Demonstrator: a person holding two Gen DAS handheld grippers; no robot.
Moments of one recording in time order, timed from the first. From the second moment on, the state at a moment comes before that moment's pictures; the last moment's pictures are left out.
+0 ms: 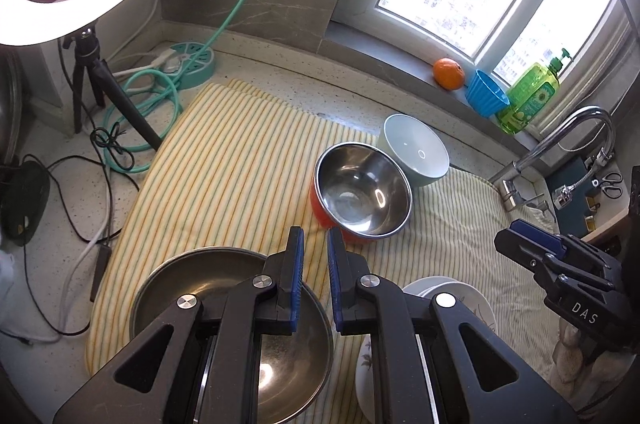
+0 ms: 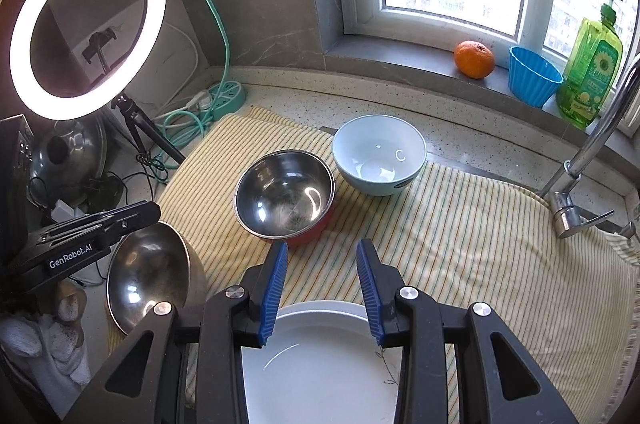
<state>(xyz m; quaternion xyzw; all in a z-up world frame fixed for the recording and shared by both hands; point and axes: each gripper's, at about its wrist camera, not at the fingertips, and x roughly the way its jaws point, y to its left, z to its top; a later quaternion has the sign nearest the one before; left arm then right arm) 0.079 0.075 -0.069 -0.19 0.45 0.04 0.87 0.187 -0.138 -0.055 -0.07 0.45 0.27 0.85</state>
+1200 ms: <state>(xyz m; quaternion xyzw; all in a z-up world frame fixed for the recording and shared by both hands) 0.160 0.087 -0.116 -0.26 0.52 0.03 0.82 0.289 -0.123 -0.130 0.09 0.56 0.31 0.76</state>
